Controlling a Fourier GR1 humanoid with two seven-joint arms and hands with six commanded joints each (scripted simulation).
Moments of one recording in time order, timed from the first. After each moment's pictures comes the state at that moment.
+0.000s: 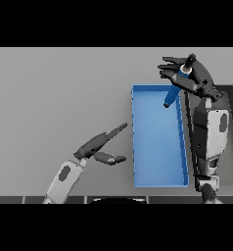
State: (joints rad) left arm -0.18 0.07 -0.42 -1.63 -0.11 -0.36 0.11; right arm -0.76 -0.28 -0.24 -1.40 -0.45 0.38 0.54
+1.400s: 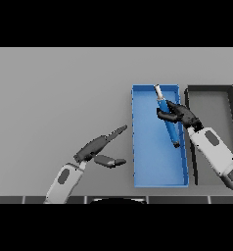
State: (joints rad) left arm -0.15 0.07 -0.44 -1.66 -0.11 -0.36 0.12; right arm -0.59 -0.73 0.61 -1.31 -0.59 0.00 0.61
